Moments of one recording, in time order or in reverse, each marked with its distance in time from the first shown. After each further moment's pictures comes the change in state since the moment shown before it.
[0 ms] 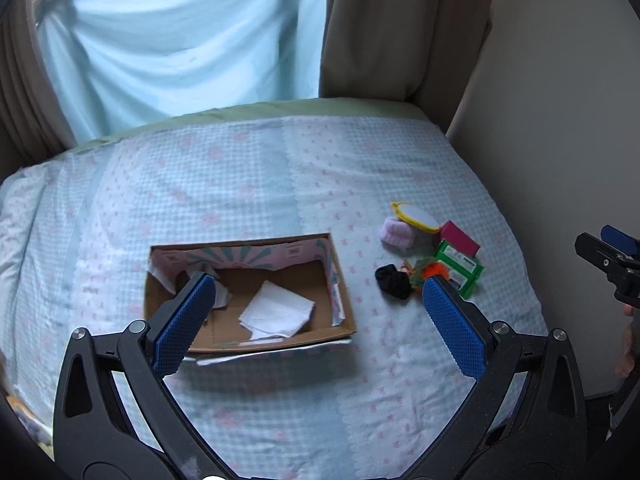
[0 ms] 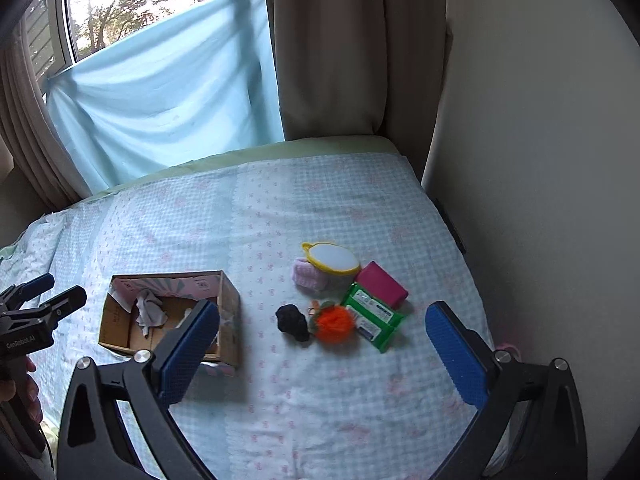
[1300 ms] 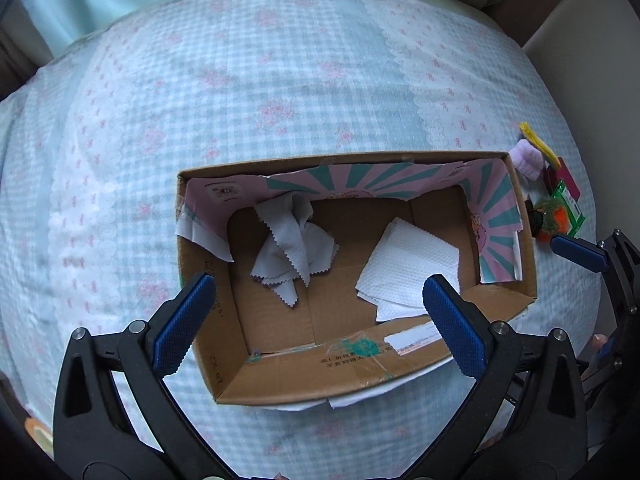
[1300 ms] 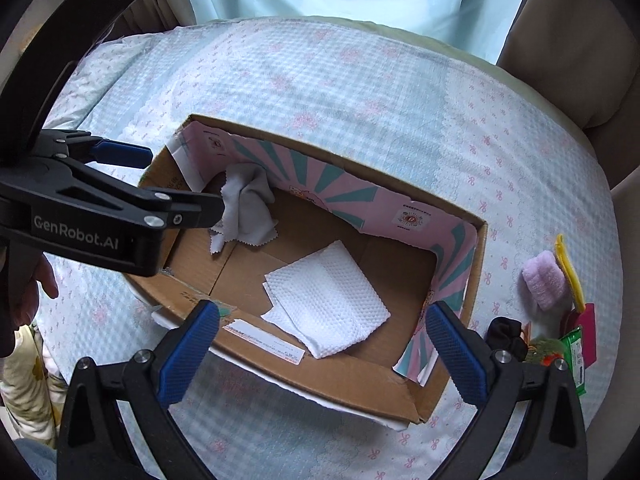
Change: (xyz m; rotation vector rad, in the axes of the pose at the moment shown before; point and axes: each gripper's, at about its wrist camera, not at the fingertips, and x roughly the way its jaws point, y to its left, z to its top) left arm 0.185 0.210 -0.028 -0.041 0.370 -0.008; right arm 0.228 0.265 -0.067 -0.476 0.338 0.256
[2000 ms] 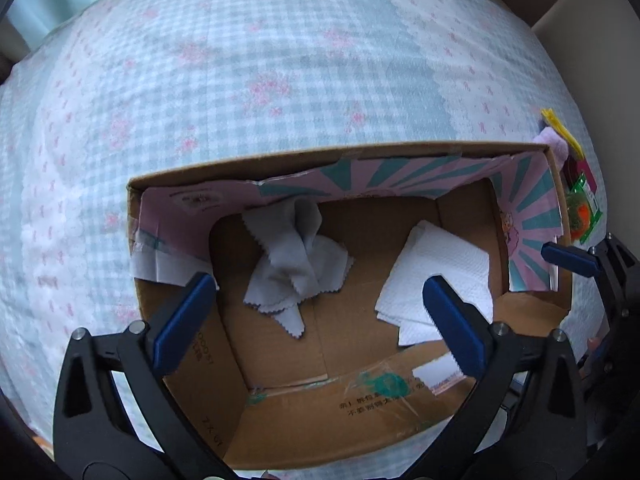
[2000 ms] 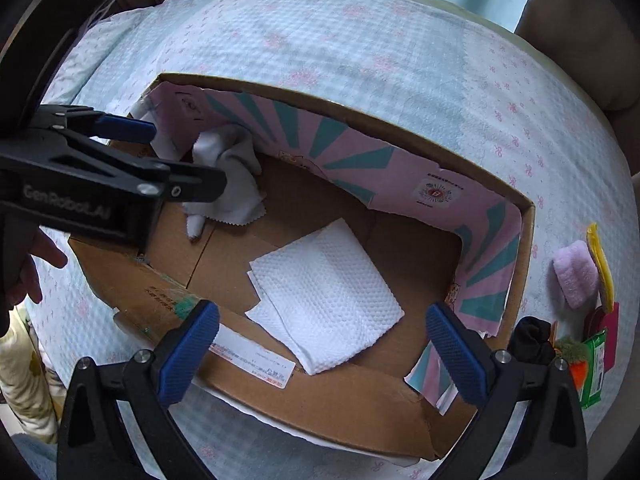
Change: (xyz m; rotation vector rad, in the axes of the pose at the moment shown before) left arm 0.078 0.014 0.018 0.020 0.083 -0.029; right arm 0.054 -0.009 0.002 0.000 0.113 0.029
